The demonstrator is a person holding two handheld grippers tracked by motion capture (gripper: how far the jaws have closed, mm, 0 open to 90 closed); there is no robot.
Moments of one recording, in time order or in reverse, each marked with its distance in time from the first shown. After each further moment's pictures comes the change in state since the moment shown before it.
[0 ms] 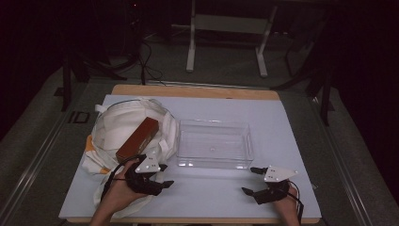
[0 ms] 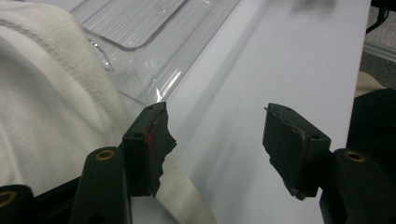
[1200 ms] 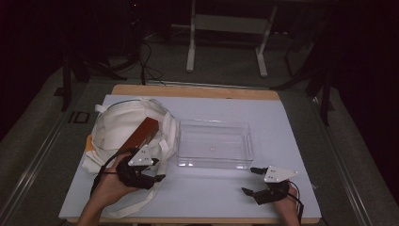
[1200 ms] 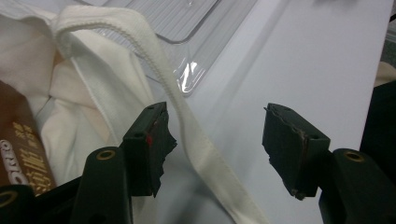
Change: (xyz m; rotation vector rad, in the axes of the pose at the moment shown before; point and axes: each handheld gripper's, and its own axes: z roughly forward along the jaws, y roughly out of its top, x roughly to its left) left arm 0.015 0.005 -0.021 0.052 0.048 0.001; right arm 0.001 0.000 0.000 -0.001 0.002 -0.006
